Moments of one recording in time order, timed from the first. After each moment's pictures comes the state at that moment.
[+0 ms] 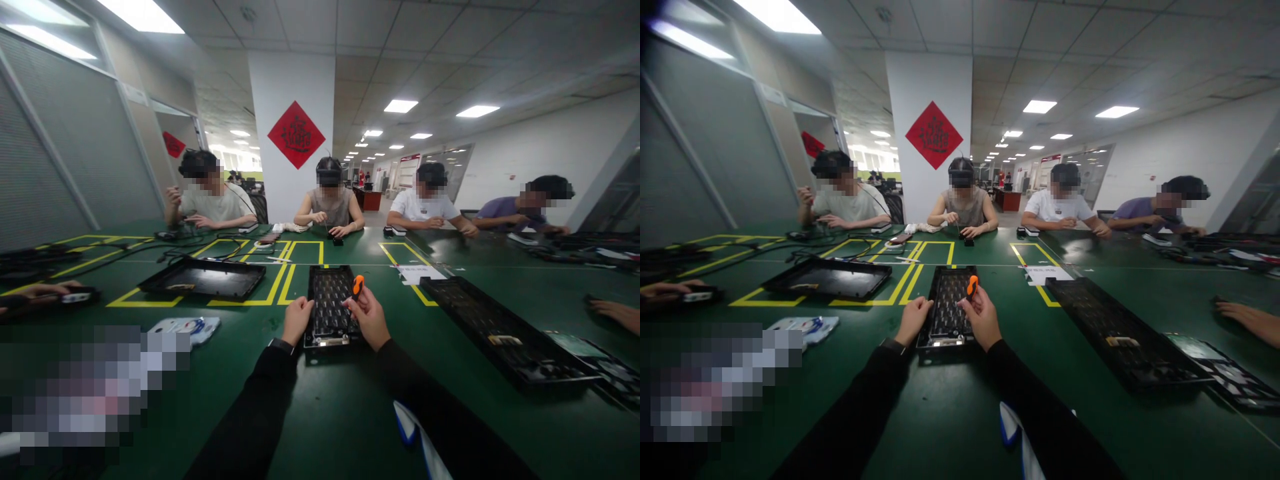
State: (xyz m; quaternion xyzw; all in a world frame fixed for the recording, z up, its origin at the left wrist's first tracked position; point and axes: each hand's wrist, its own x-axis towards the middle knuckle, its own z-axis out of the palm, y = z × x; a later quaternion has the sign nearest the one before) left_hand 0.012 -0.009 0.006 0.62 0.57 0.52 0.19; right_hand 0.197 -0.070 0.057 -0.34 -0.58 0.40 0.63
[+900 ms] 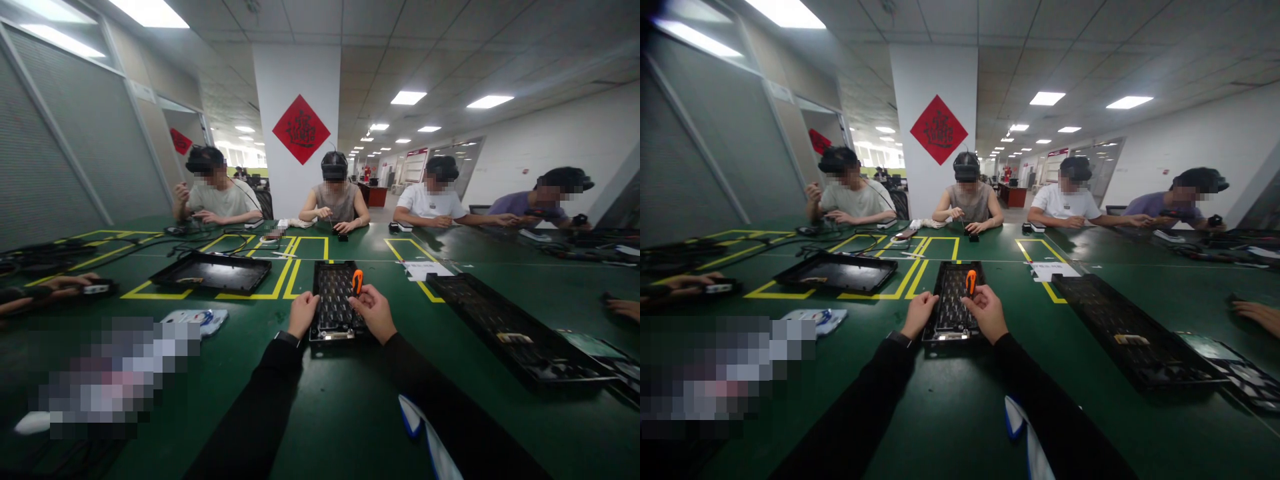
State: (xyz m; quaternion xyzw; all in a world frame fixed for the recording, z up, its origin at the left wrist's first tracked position) left_hand 0.010 -0.007 0.002 0.62 0.56 0.51 0.19; right_hand 0.201 -0.065 0.053 -0.35 -0.60 0.39 0.60
